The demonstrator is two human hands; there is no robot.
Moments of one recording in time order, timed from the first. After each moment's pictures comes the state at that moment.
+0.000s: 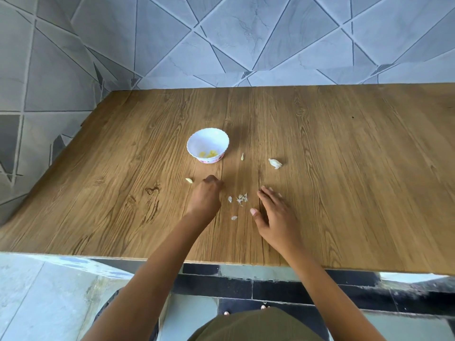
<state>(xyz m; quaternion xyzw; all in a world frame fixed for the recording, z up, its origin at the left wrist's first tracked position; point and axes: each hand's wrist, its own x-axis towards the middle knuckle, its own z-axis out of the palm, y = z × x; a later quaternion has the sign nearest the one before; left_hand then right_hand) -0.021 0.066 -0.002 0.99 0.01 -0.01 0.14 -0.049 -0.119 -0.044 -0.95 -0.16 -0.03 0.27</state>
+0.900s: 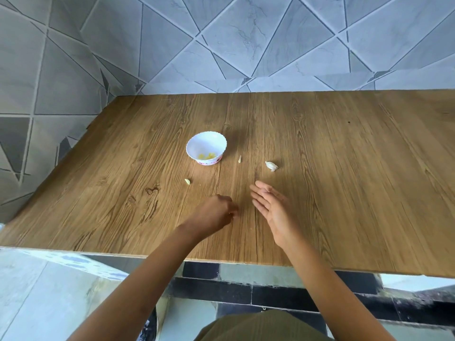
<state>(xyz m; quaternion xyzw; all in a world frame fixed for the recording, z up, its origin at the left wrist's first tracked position) -0.052 0.050 0.013 0.96 -0.24 -0.05 0.16 -0.038 -0.121 -0.017 -0.56 0.06 0.14 0.82</state>
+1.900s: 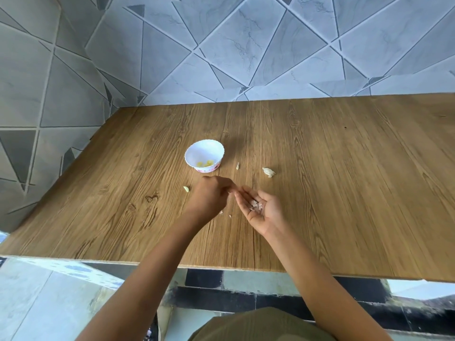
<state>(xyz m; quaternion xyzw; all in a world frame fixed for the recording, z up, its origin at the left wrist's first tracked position) -0.033 0.033 0.051 0.96 -0.07 0.06 0.27 -0.021 -0.103 0.011 -0.18 0.25 0.24 0.92</state>
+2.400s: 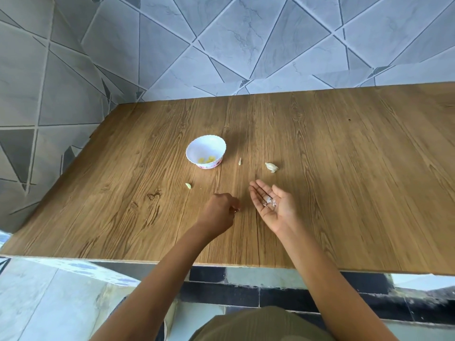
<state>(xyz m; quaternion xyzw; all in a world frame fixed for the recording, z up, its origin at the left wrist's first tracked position) -0.048 0.033 0.014 0.97 -0.09 -0.03 0.23 -0.020 -0.114 0.004 -0.22 0.23 0.21 0.92</state>
